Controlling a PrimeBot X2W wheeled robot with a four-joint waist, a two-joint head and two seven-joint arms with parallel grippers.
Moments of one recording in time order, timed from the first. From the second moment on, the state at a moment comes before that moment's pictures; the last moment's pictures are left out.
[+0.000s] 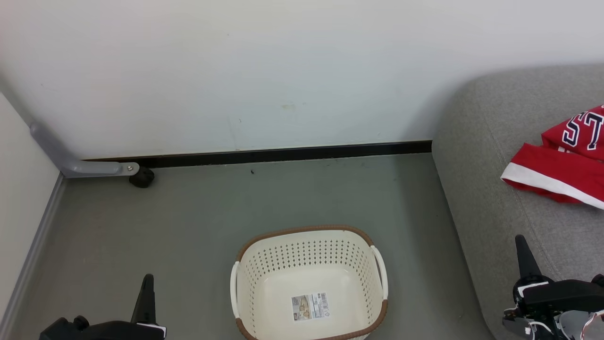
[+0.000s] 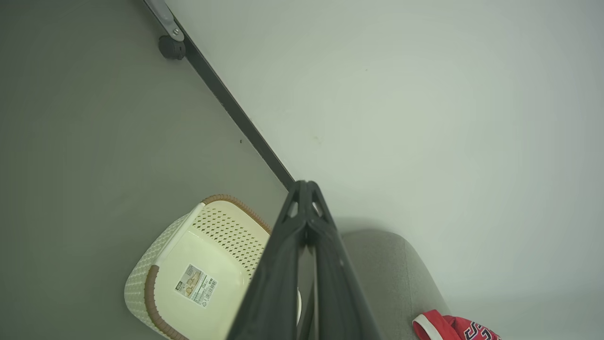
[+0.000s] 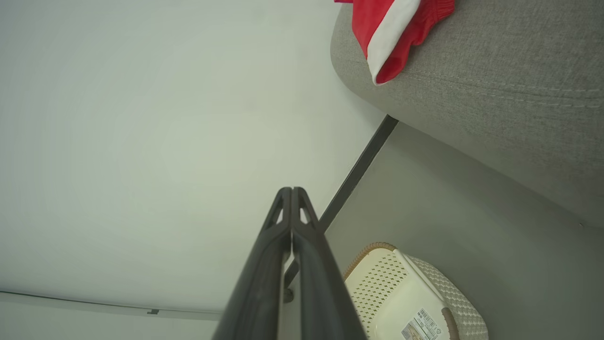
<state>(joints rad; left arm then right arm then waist) -0.04 0.06 0.03 0.35 -1.14 -0.05 0.00 -0.13 -0.07 -0.04 0.39 1.13 0.10 -0.01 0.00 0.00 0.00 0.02</state>
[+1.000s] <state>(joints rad) -0.07 0.05 0.08 0.31 -1.55 -0.12 0.10 -0.11 -0.05 -0.13 0.32 1.55 0.11 0.10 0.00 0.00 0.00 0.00</state>
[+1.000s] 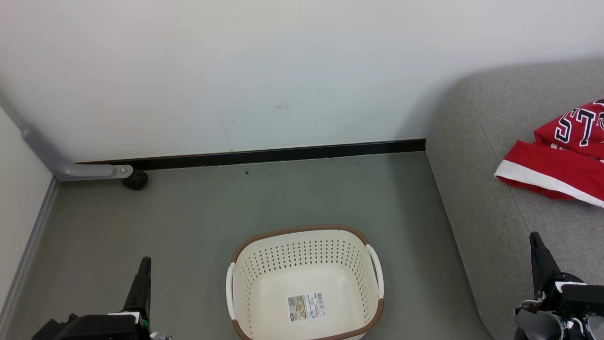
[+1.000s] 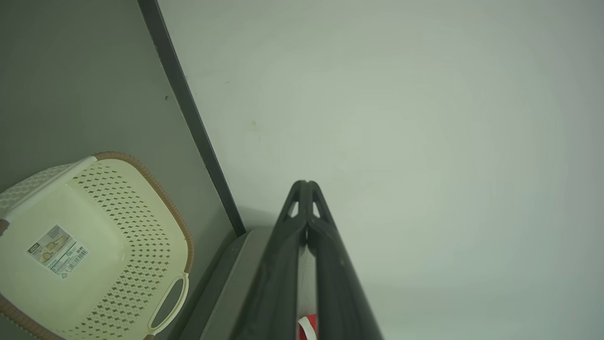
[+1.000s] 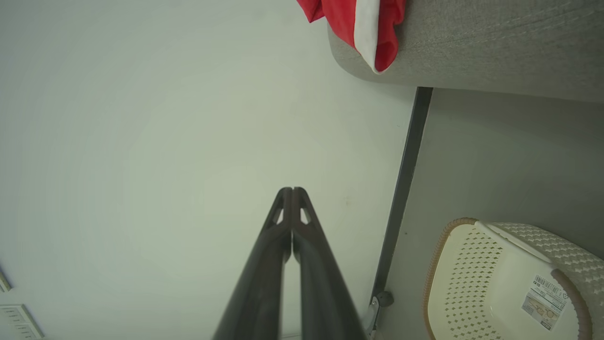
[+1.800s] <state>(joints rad) -0.08 0.04 0.09 0.31 -1.58 -0.12 0.11 -0.11 -0.04 -0.14 0.31 1.59 0.12 0.11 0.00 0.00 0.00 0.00</state>
